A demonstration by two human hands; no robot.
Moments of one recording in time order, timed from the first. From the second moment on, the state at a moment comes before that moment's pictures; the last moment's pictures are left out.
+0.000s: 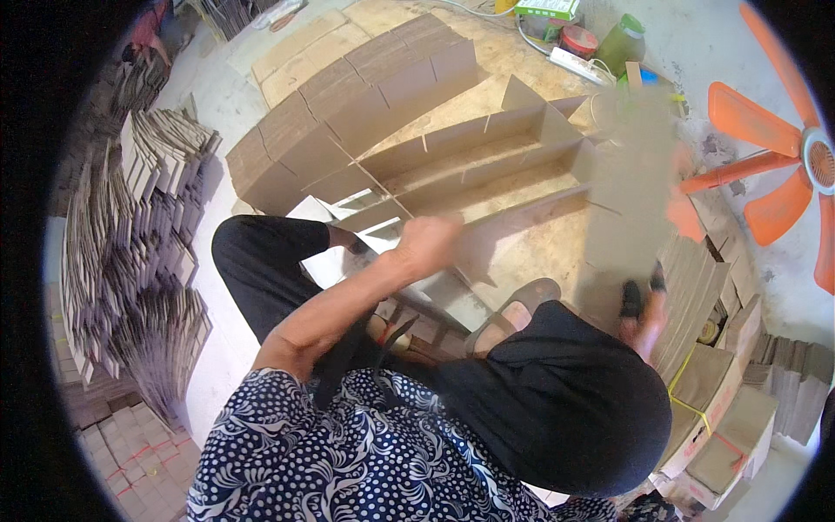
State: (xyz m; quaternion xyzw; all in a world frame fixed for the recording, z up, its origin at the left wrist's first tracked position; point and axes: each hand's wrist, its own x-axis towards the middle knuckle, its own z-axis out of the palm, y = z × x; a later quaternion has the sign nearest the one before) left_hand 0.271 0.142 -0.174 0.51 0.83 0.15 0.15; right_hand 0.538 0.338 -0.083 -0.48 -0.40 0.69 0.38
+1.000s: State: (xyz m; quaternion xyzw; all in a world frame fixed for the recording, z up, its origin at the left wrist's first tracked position) left_hand 0.277 0.148 -0.158 0.50 0.82 0.15 0.22; right_hand 0.368 0.366 -0.082 -0.03 -0.95 0.30 0.02
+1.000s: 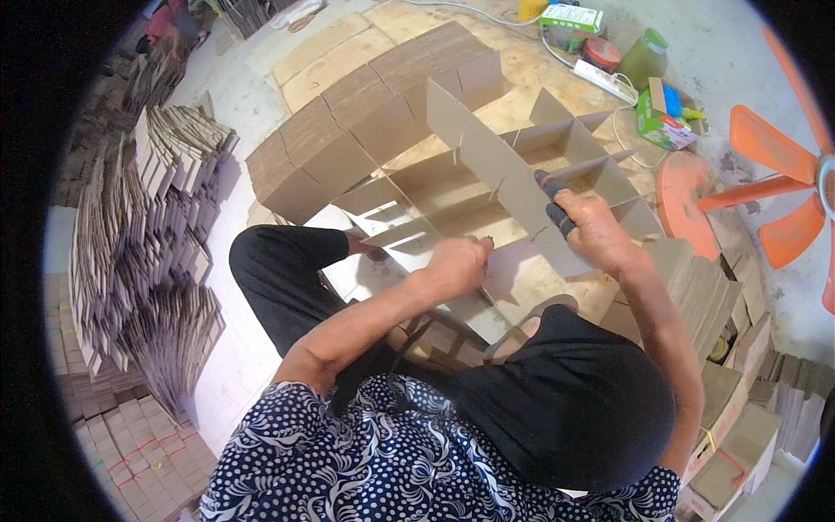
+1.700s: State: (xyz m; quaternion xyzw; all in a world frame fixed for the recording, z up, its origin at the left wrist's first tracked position) left_hand 0.272 0.176 -0.098 0.57 0.78 0.21 0.16; right_hand 0.588 0.335 -0.164 -0.50 -0.85 -0.09 0.14
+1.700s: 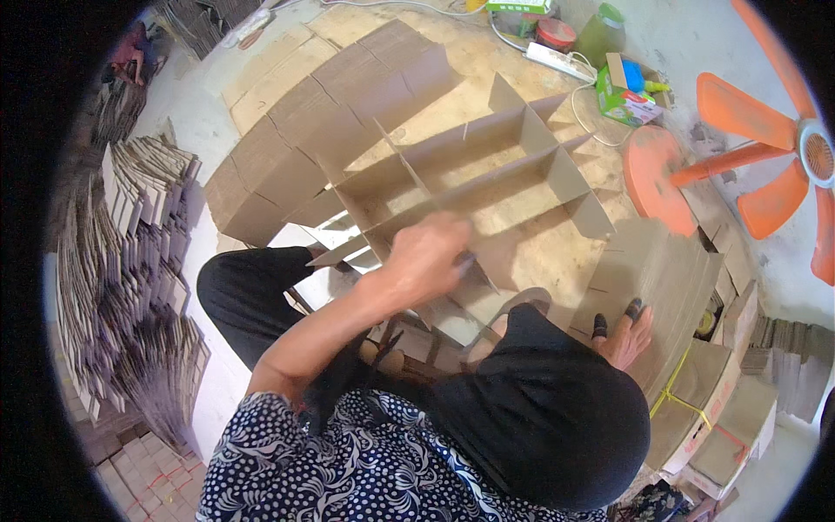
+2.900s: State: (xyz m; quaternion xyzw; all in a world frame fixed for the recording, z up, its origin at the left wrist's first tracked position) left_hand 0.278 0.237 -0.164 0.55 0.79 0.15 0.24; right_hand 0.361 0.430 -0.040 -0.12 -0.95 0.28 0.07
